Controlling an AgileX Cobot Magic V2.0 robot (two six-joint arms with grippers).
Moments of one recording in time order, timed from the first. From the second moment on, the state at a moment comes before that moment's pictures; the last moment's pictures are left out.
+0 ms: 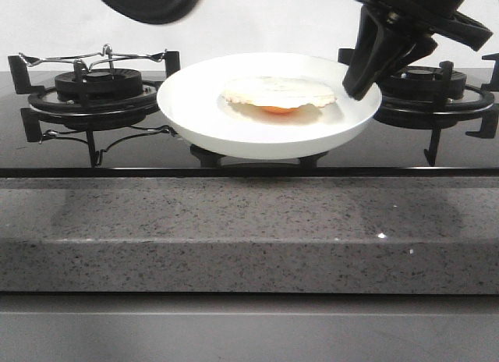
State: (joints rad) left arm -0.14 1.25 -1.22 -0.73 0.44 0.55; right arm 0.26 1.61 -1.31 0.41 0.85 -0.10
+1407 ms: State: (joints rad) left arm 0.35 1.80 -1.22 -1.62 1.02 0.54; right arm 0.26 1.61 -1.31 0.41 0.85 -0.10
